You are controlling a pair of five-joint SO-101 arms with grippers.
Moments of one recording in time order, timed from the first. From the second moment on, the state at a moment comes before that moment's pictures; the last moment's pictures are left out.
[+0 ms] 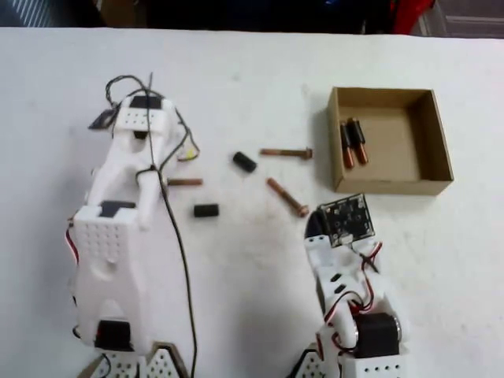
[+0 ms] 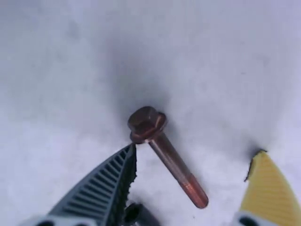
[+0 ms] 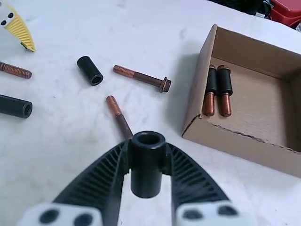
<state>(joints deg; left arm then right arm) -2.9 43.9 -24.1 88.9 72.0 -9.1 -102.3 80.6 61.5 15.2</state>
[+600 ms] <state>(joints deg) -5.0 44.5 -26.4 88.7 72.1 -9.1 -102.3 80.6 61.5 15.2</state>
